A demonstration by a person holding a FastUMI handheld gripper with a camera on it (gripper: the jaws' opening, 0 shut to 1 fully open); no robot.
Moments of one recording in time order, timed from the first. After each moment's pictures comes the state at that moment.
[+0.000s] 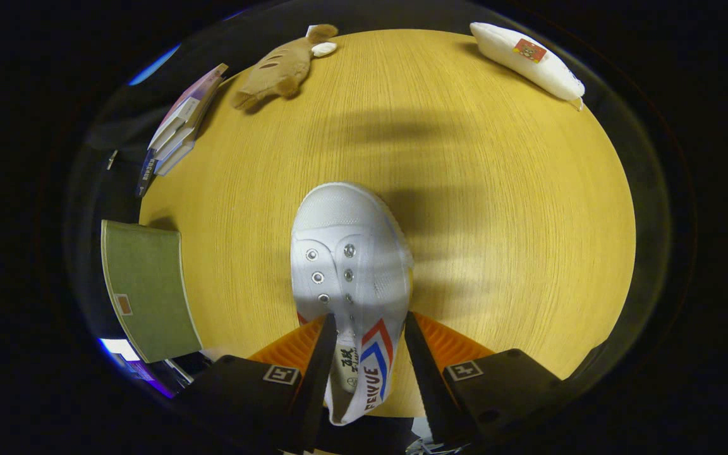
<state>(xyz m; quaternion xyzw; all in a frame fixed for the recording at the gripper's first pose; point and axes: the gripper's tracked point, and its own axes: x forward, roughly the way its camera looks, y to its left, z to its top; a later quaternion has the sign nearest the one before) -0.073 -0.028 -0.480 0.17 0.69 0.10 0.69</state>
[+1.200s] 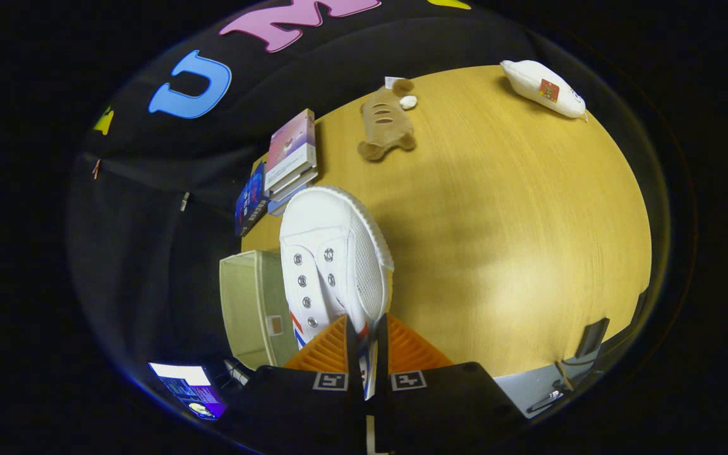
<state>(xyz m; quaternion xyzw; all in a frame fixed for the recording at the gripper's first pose) -0.050 0.088 -0.259 0.35 0.60 0.15 0.71</state>
